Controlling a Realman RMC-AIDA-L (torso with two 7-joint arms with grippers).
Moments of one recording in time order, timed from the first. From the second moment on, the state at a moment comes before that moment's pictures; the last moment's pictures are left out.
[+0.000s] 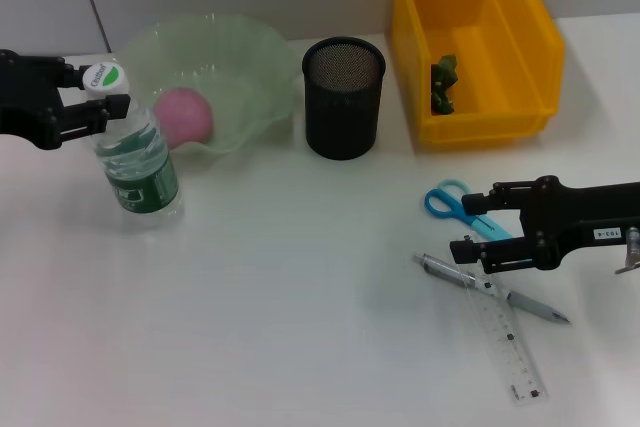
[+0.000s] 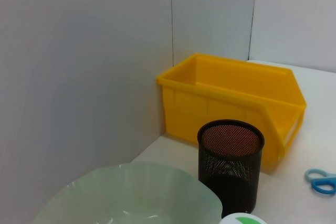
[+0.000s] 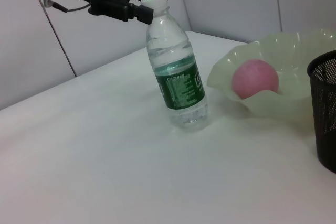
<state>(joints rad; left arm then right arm) -0.50 -2.02 0.84 1.15 2.04 1.47 -1.69 0.51 1.98 -0.69 -0.64 -2.11 -1.61 1.40</state>
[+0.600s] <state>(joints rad) -0.50 -2.02 0.84 1.13 2.05 1.45 -1.69 0.52 1.98 -0.69 -0.64 -2.11 -1.61 1.41</state>
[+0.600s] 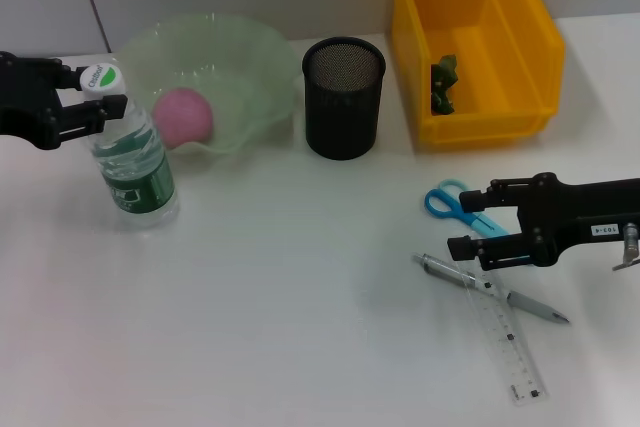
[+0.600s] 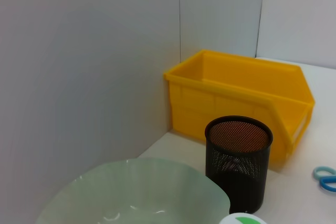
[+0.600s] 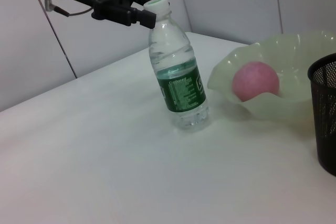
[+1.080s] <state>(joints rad) -0.50 -2.02 0.84 1.11 2.05 1.44 -1.68 0.52 1.98 -0.69 -0.63 -2.11 -1.60 1.41</state>
